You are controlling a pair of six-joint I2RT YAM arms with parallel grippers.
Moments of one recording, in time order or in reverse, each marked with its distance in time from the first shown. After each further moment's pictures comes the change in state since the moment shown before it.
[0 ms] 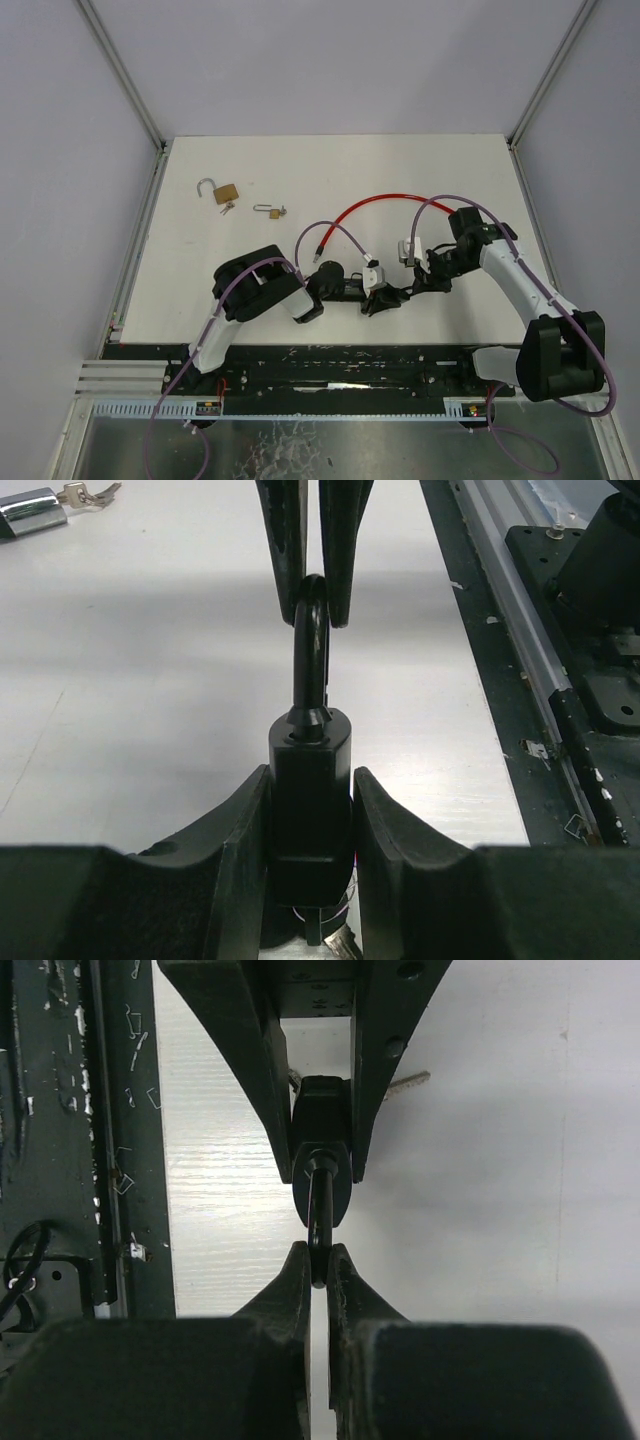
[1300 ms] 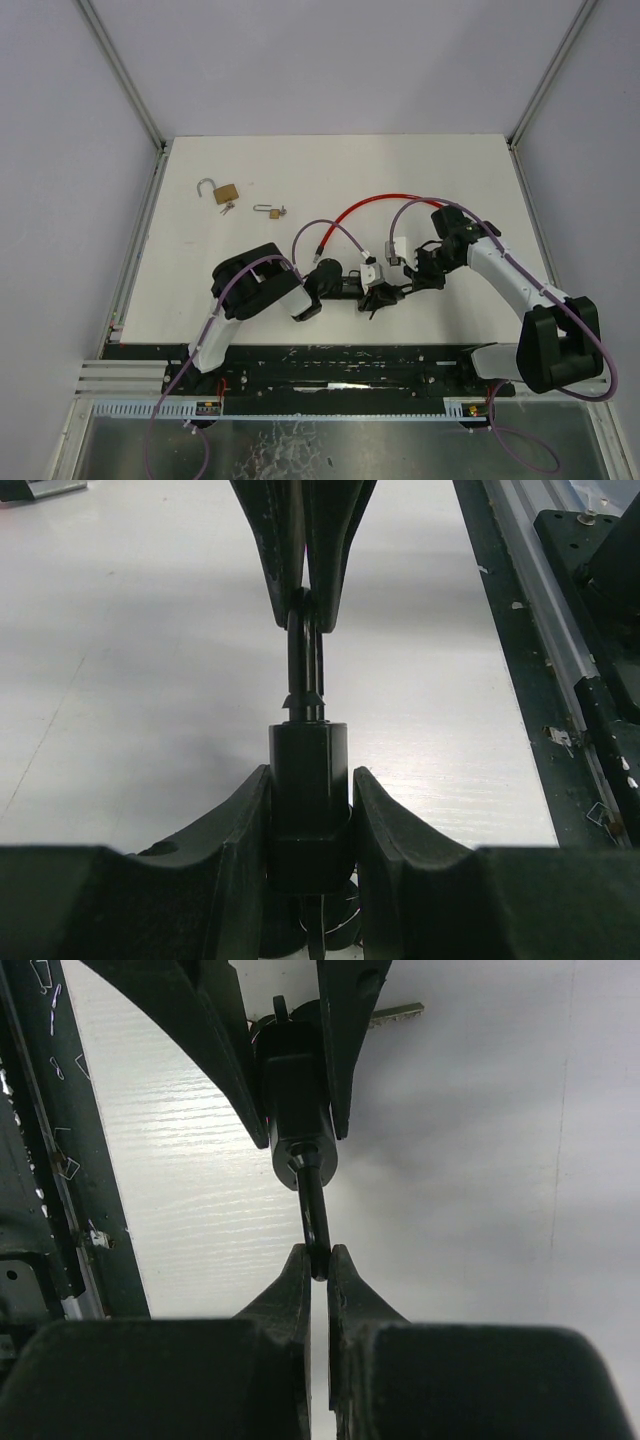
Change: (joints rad) left arm 0.024 0.000 -0.005 -0.031 -0.011 -0.002; right arm 0.131 0.051 0.008 0.131 0.214 0.196
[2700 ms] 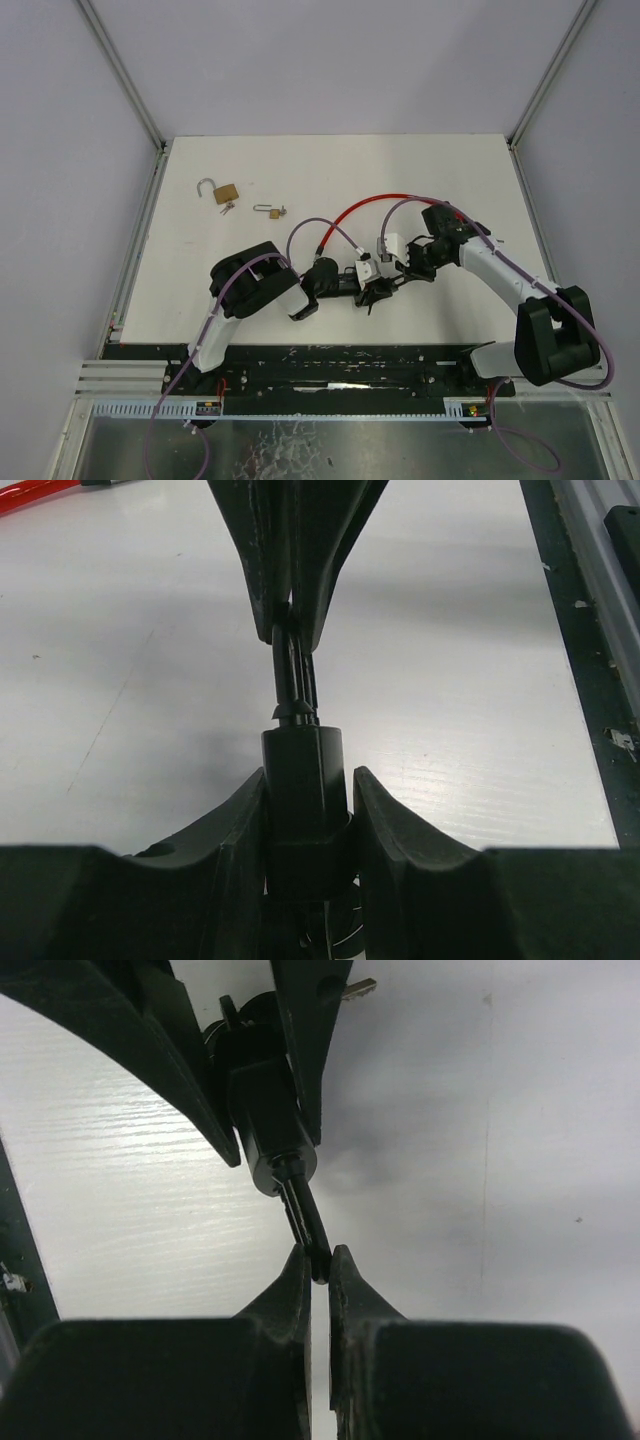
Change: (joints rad) left arm 0.021 -0.002 -0.021 0.013 -0.065 0.016; right arm 0.060 0.040 -0.038 0.217 0.032 0.077
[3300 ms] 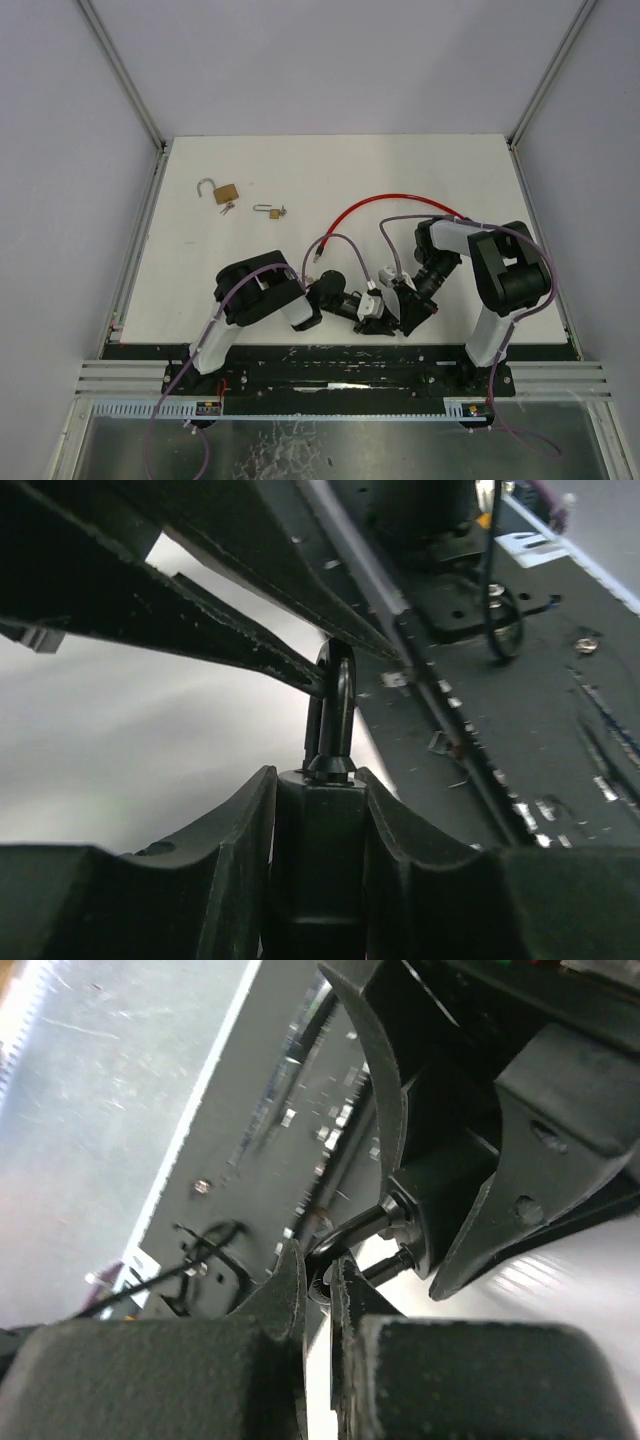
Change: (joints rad) left arm -0.057 0.000 -0.022 -0.003 0.307 0.147; right arm -0.010 0.438 0.145 -0.759 -0.362 -0.792
